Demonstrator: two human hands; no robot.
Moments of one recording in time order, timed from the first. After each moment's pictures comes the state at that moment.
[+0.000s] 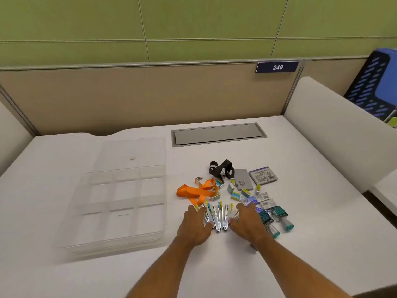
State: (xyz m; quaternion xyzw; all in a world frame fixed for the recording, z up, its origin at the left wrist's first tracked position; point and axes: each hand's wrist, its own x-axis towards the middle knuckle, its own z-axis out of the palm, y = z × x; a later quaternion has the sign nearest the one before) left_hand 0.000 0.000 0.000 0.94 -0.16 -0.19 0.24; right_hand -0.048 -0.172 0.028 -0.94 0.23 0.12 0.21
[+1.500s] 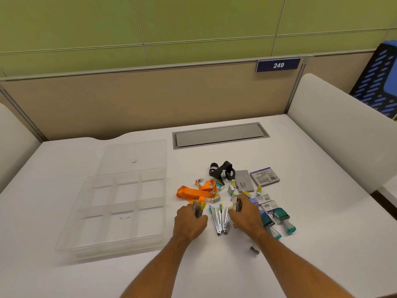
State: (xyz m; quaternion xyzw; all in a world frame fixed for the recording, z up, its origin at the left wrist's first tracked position) left_hand 0.012 -0.003 0.018 0.93 -0.01 -0.13 0.33; right_hand -0.033 -0.182 0.029 -0.86 0.23 0.00 0.45
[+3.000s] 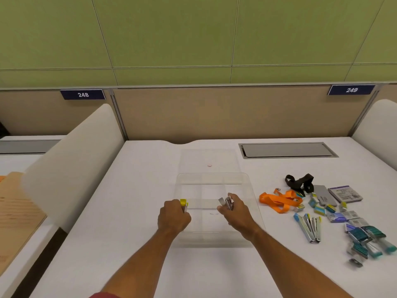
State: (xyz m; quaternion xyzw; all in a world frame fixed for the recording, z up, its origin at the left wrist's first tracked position) left_hand 0.048 0.328 0.072 0.97 0.05 -0.04 0.25; right_hand 0.012 0.127 0.081 -0.80 0.13 0.05 0.58
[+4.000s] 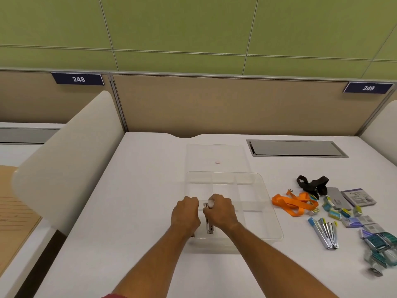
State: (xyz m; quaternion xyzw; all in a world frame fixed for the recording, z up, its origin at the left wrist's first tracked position) left_hand 0.085 0.338 0.056 0.99 -0.10 -0.08 0.11; right_hand 0.067 0.218 0.072 -0.93 0.13 0.05 0.35
